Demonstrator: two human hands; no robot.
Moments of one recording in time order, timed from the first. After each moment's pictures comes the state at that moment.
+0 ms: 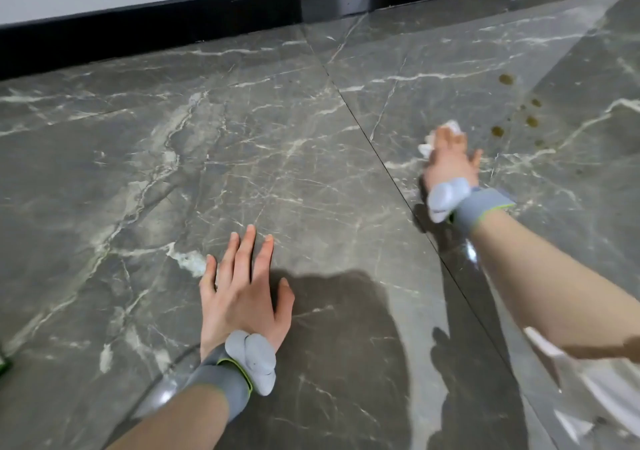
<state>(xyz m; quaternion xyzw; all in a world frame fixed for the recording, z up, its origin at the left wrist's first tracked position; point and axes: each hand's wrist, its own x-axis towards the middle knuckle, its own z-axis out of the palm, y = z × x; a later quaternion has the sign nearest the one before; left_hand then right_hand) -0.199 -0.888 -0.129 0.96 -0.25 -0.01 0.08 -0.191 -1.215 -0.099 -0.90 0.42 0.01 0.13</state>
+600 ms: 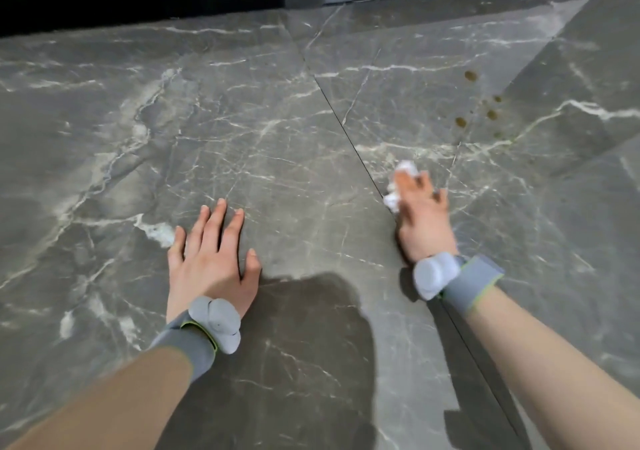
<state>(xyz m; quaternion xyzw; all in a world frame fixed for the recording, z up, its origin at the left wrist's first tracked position) -0.198 -0.887 -0.130 0.96 -0.26 0.00 0.11 -0.287 -1.162 -0.117 -0.95 0.29 -0.05 0.14</state>
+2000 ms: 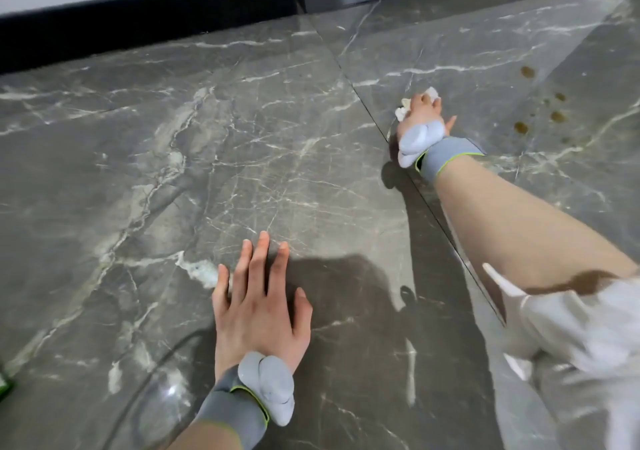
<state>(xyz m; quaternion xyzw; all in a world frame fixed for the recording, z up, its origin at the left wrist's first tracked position) -0.195 -0.886 -0.129 0.96 -0.26 -0.03 0.11 -0.090 -1.209 -0.103 -0.89 0.43 0.07 0.12</state>
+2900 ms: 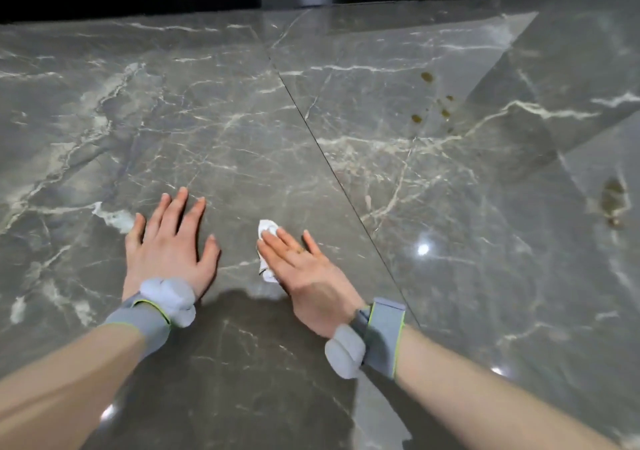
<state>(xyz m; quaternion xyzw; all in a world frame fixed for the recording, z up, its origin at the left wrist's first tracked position) -0.200 -0.889 -0.127 0.96 -0.25 -0.02 0.12 -0.327 -1.051 -0.116 -0.99 -0.02 0.03 0.17</state>
